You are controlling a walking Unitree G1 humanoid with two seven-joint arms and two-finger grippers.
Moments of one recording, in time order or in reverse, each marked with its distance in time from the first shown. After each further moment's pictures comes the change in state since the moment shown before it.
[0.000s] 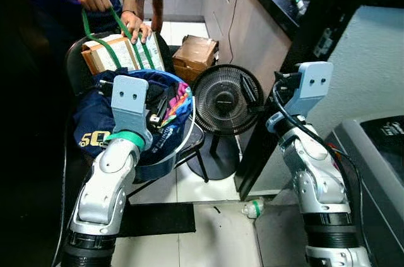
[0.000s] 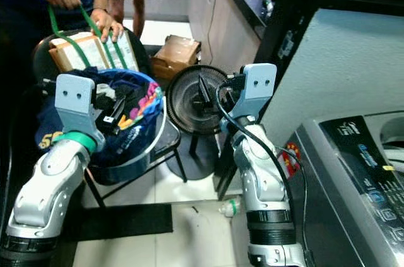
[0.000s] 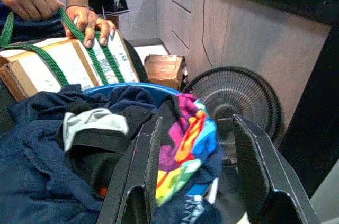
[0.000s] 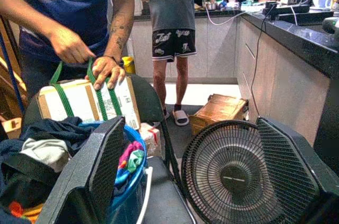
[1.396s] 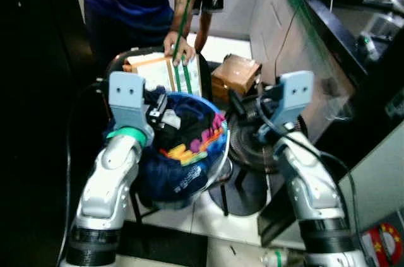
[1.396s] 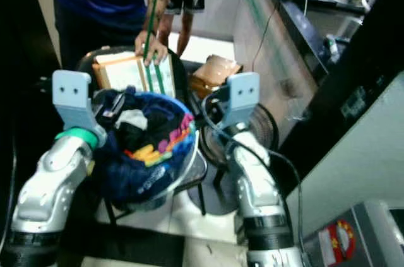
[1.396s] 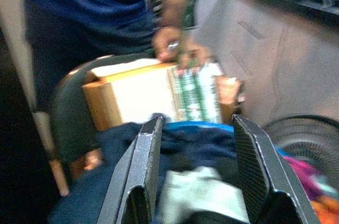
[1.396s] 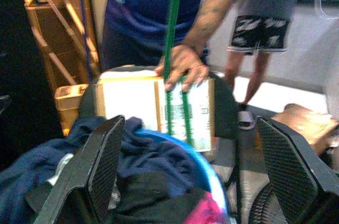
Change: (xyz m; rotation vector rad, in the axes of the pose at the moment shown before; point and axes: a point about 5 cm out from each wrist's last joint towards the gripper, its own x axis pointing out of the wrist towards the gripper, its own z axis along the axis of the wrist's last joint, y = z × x) left arm 0.004 0.010 0.004 -0.028 -0.025 0.036; right arm -0.002 0.022 -0.018 -0.023 0.070 0.115
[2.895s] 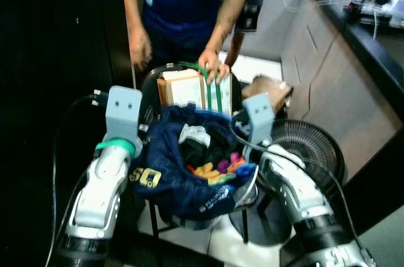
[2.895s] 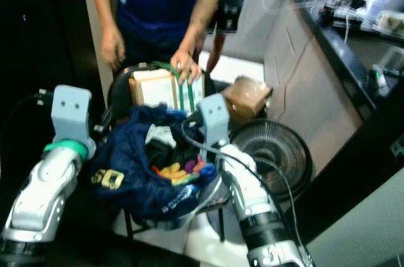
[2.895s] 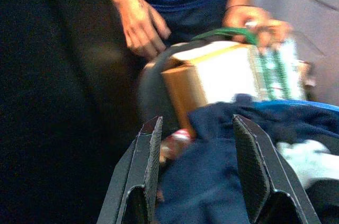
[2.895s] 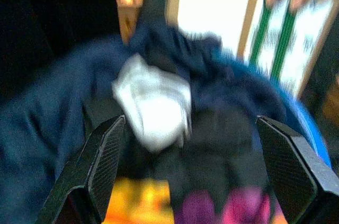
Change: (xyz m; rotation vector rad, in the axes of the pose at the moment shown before) left arm -0.008 0.006 -0.023 0.188 0.093 0.019; right arm -0.006 -0.001 -0.070 -0.064 0.414 0.165
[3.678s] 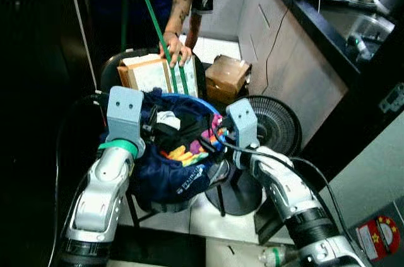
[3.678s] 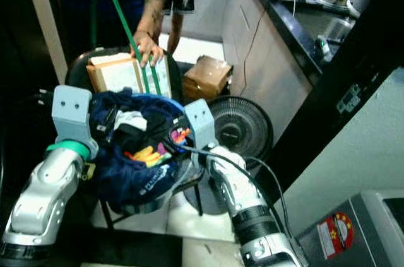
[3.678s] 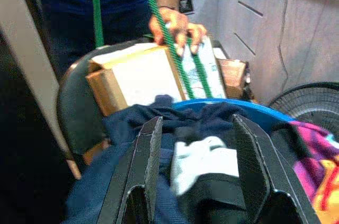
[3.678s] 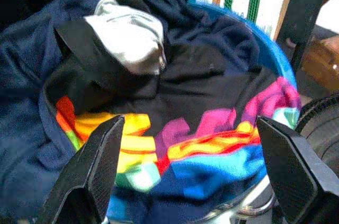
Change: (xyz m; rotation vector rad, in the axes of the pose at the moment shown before) left arm -0.005 -0.003 0.004 -0.074 -0.033 -0.019; right arm 0.010 0.012 -0.005 0.005 0.039 0.083
